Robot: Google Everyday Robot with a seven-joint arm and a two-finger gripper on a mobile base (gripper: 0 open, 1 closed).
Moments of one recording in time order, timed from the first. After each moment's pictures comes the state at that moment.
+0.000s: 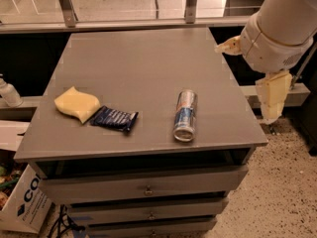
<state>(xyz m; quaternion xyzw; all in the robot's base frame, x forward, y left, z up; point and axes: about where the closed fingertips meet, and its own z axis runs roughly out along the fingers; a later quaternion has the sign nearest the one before) 0.489 -0.183 0.943 -0.82 0.55 -0.12 0.11</state>
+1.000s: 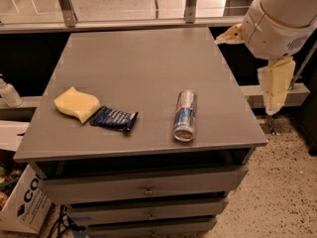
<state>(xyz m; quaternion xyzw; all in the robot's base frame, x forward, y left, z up) 0.494 -0.180 0.960 -0.82 0.55 -0.10 0.10</state>
